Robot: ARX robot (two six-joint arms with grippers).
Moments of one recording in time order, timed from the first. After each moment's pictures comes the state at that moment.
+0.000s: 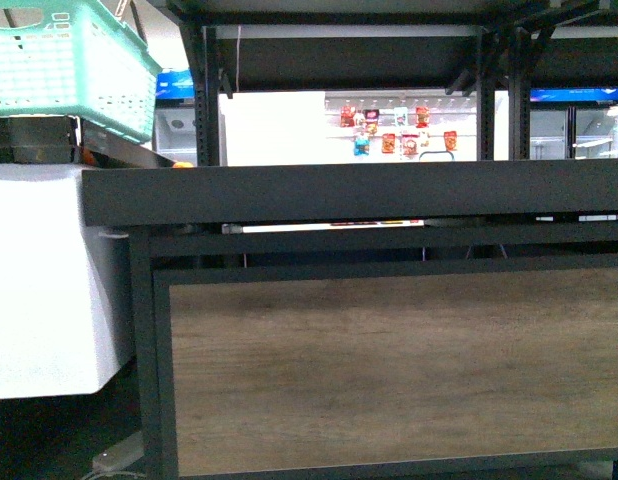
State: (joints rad) left arm 0.00 0.00 0.01 0.00 0.00 0.00; right arm 0.00 0.00 0.02 0.00 0.00 0.00
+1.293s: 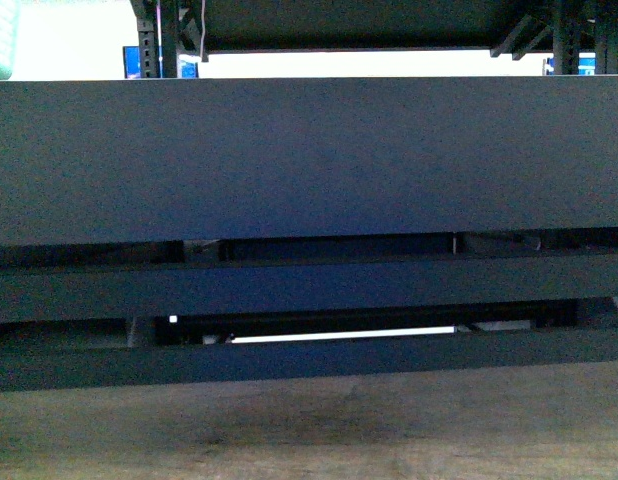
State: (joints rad) left arm 0.00 0.00 0.01 0.00 0.00 0.00; right arm 0.00 0.00 0.02 0.00 0.00 0.00
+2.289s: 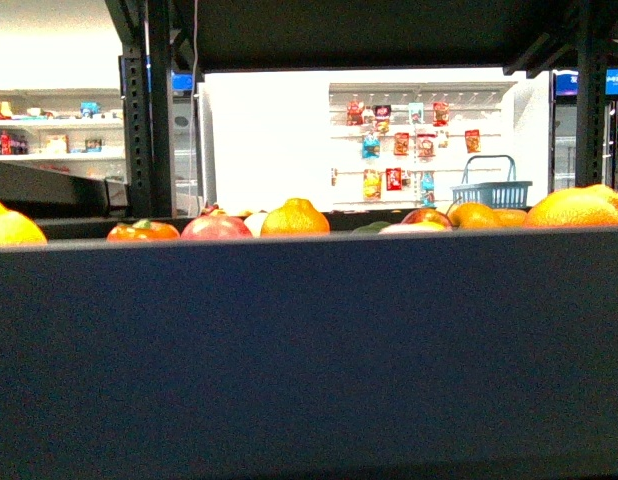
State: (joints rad) left arm 0.00 0.00 0.01 0.00 0.00 0.00; right arm 0.00 0.00 0.02 0.00 0.00 0.00
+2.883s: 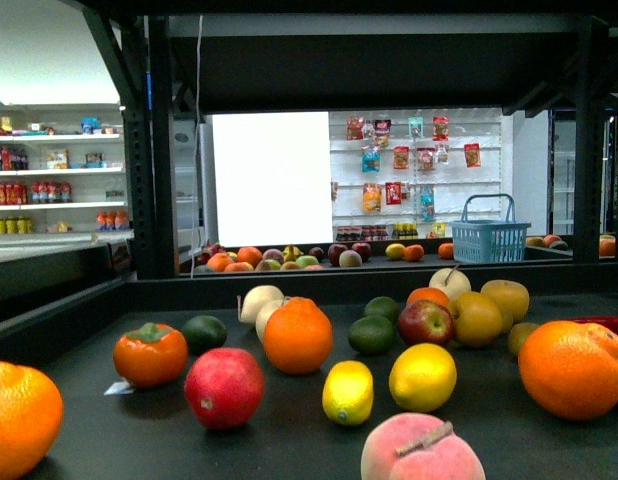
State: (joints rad) left arm 0.00 0.00 0.01 0.00 0.00 0.00; right arm 0.00 0.00 0.02 0.00 0.00 0.00
